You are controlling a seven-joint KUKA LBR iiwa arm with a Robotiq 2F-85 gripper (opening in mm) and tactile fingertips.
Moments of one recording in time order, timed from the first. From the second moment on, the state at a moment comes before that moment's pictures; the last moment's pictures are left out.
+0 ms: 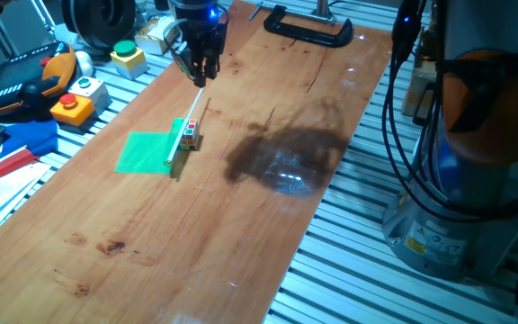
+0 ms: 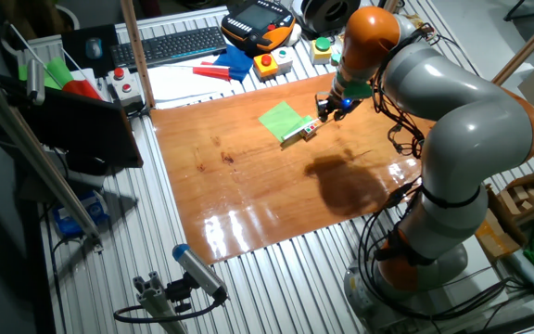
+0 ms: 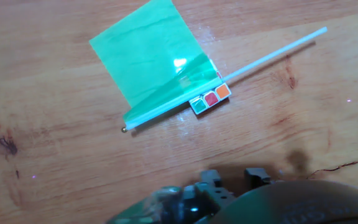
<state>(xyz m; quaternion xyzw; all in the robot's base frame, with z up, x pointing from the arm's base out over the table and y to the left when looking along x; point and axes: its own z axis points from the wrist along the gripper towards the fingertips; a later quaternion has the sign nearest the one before) 0.516 0.001 0.236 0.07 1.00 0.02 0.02</state>
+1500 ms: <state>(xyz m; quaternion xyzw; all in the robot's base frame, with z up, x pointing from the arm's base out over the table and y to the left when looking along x) 0.538 -0.013 0.212 0.09 1.00 0.01 0.01</state>
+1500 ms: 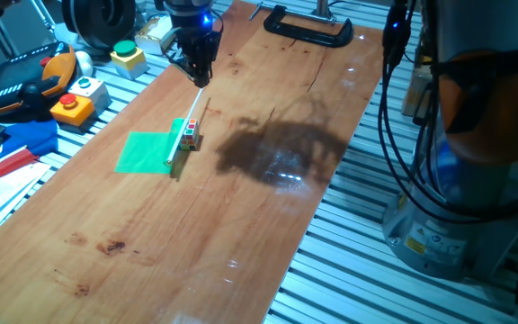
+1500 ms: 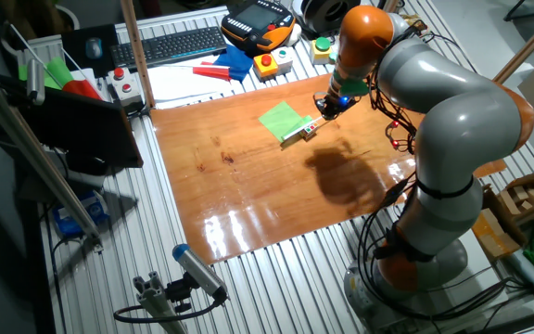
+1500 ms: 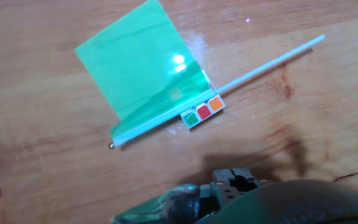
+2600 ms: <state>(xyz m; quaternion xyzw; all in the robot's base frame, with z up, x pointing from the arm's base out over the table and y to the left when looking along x) 0.556 -0.028 0.190 0.20 0.98 -0.01 0.02</state>
